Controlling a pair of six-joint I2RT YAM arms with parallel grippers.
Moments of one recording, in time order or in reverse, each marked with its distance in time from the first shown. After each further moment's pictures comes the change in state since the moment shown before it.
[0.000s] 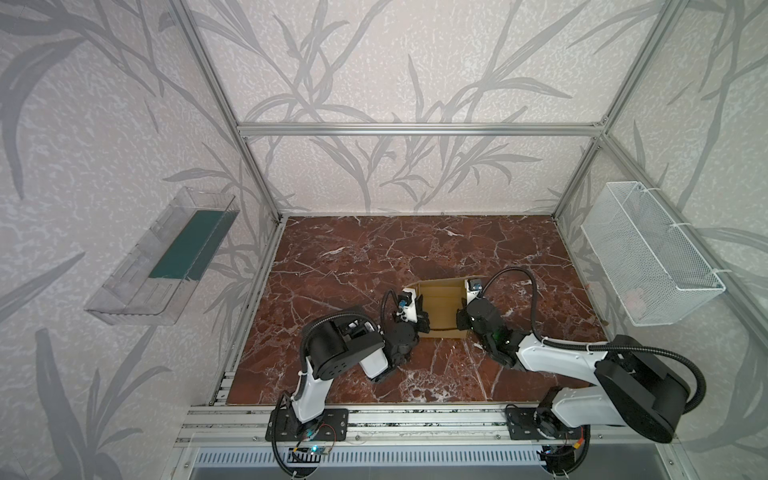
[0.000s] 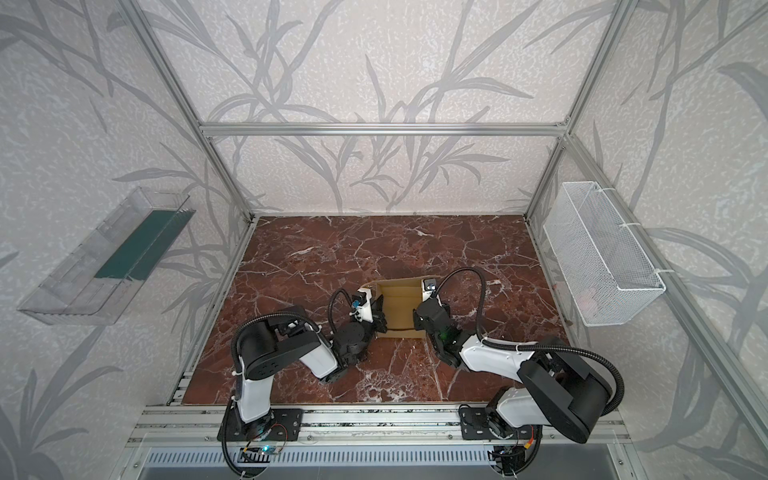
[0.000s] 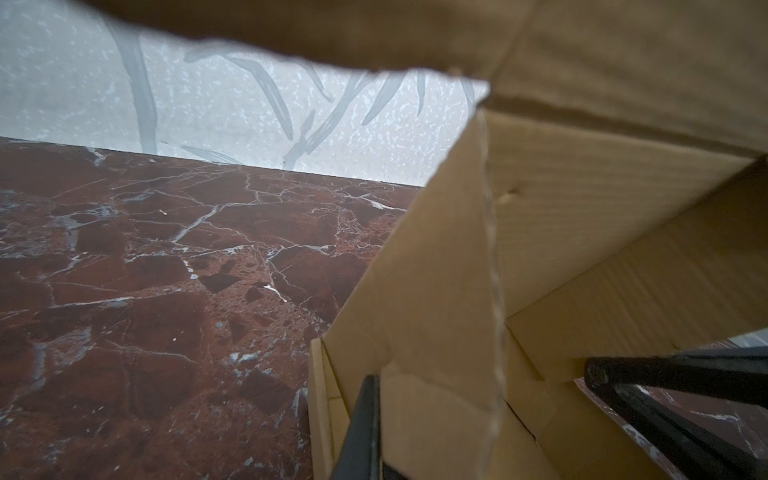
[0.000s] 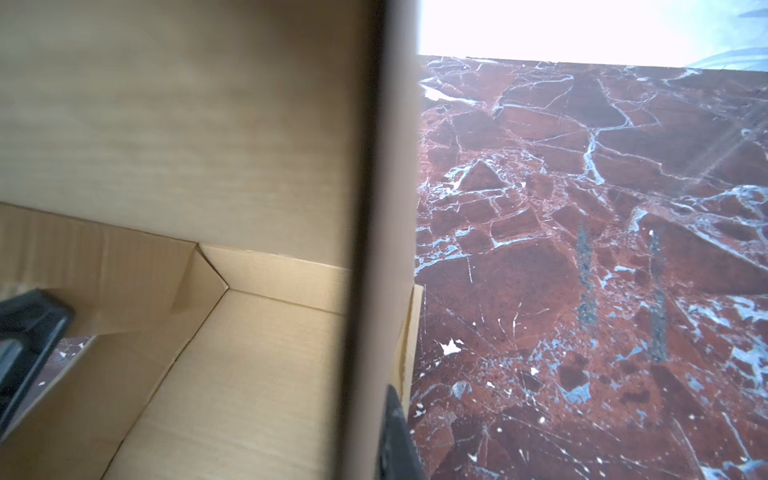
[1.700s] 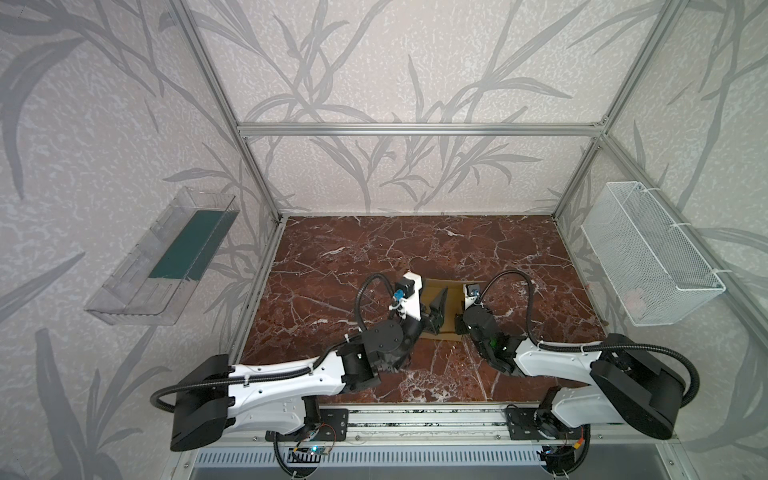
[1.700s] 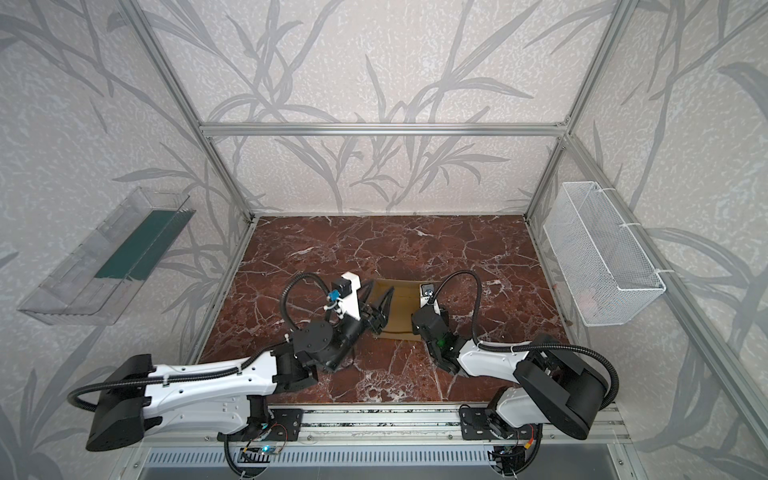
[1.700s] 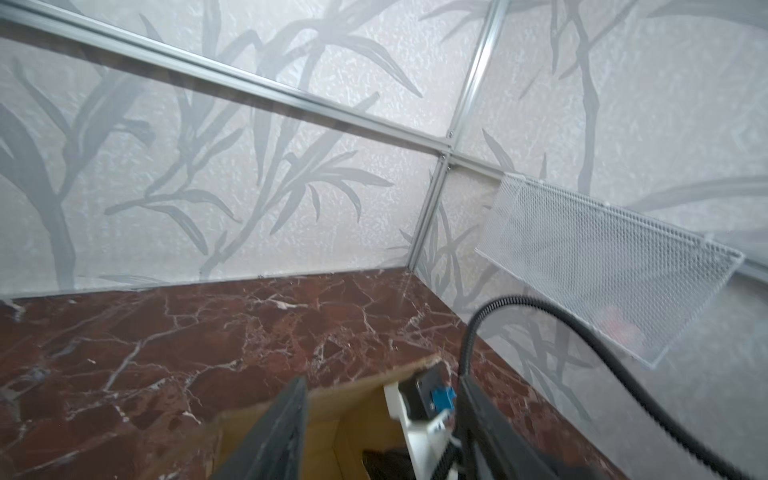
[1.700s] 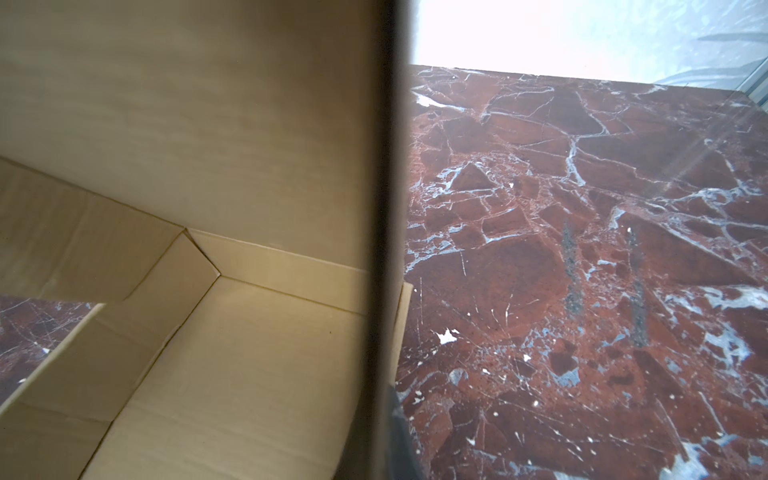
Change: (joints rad) left arm -0.171 -0.836 0.259 -0.939 -0.027 0.037; right arm 0.057 0.016 -0.034 0.058 0.107 -0.004
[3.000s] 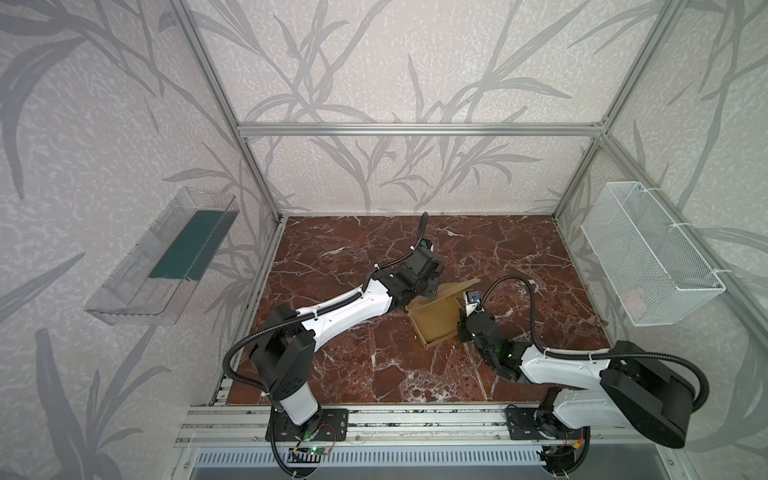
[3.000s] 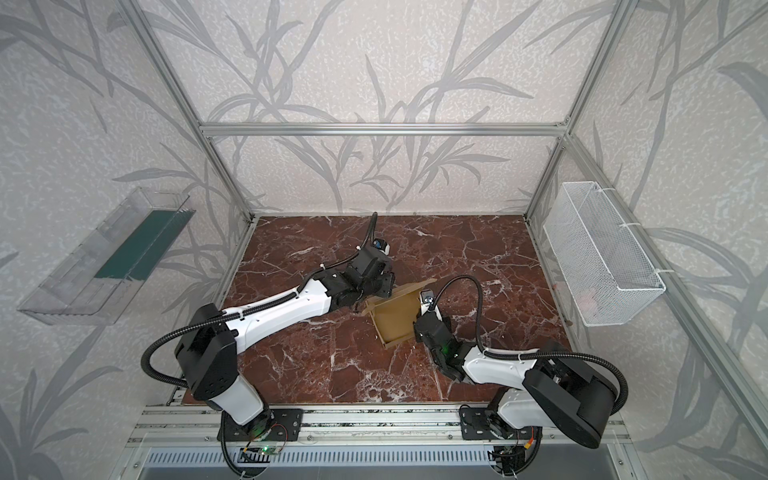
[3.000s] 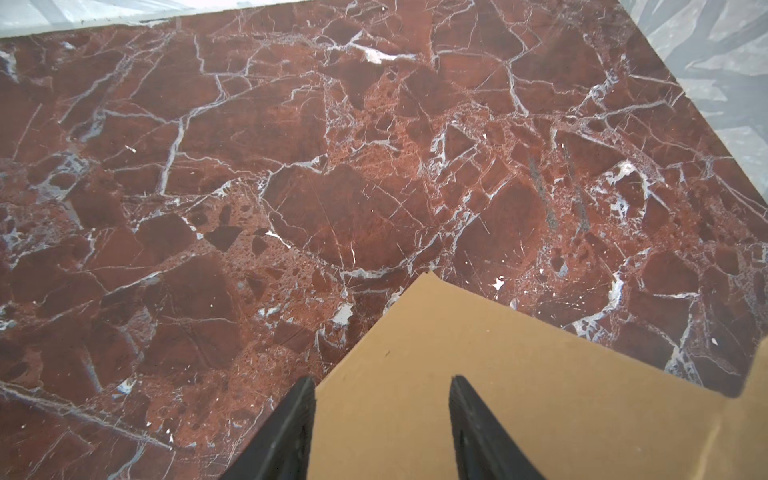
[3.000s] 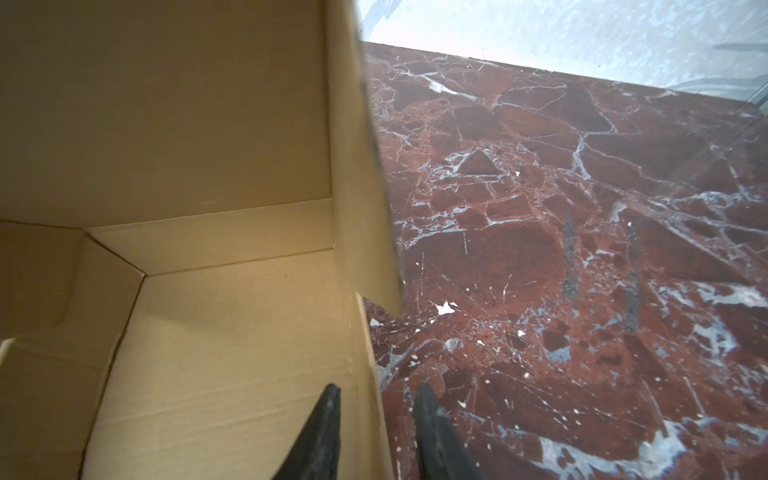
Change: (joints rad) left arm 0.354 0.521 0.523 -0.882 0.420 -0.168; right arm 0.028 -0.079 -0.058 -0.023 -0.007 -0.031
